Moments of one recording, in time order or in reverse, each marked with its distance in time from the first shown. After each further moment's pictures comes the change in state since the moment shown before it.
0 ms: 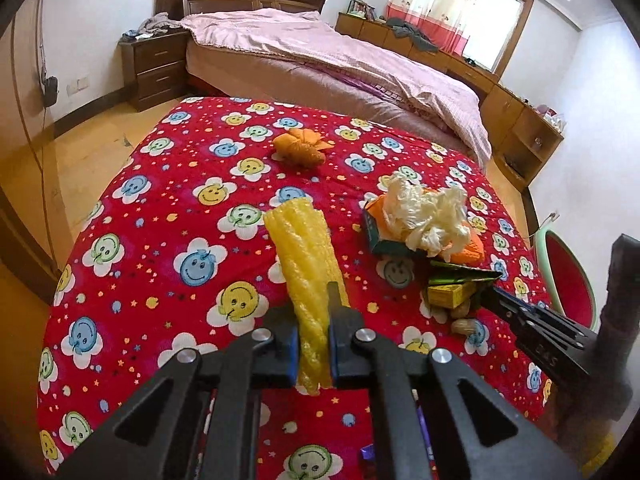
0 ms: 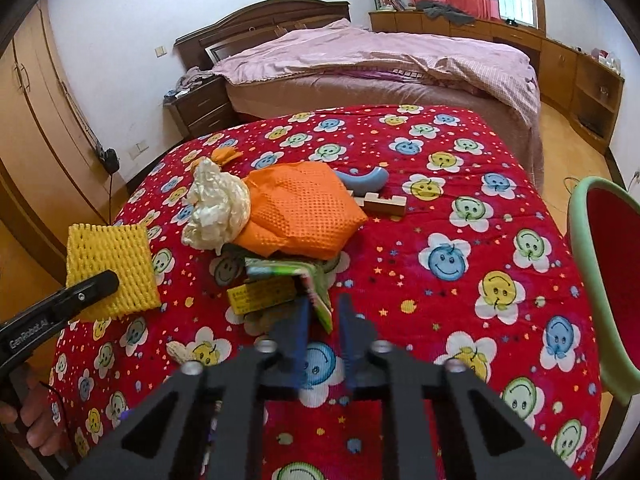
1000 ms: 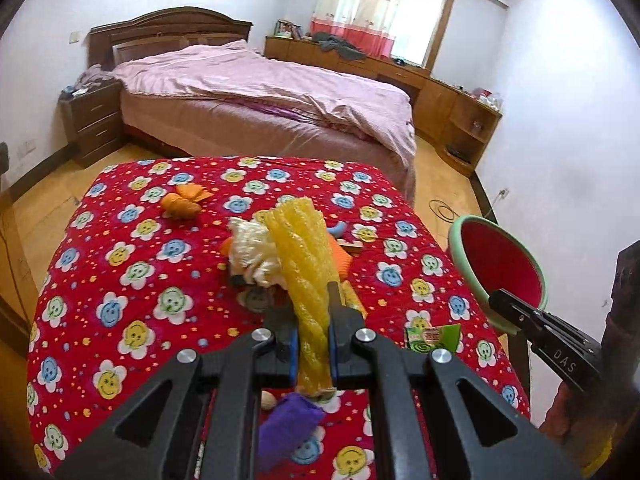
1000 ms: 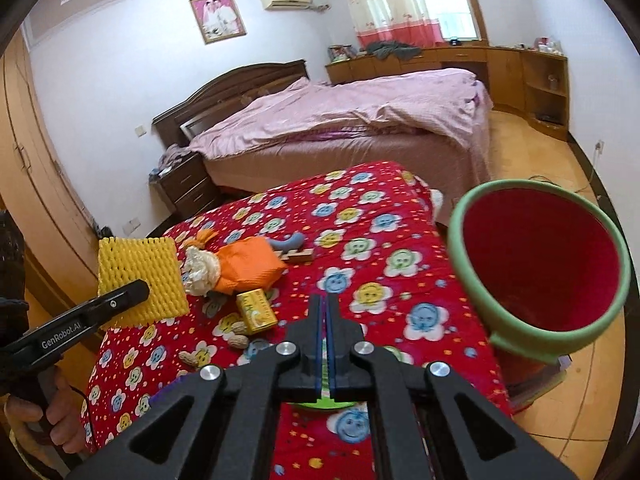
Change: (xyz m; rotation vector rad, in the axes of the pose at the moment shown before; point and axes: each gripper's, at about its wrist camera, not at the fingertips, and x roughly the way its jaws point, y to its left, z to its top) left arm -0.039 -0.105 0.003 0.192 -0.077 -0.151; right arm -0.121 -0.068 -0.027 0.168 -0.229 -0.027
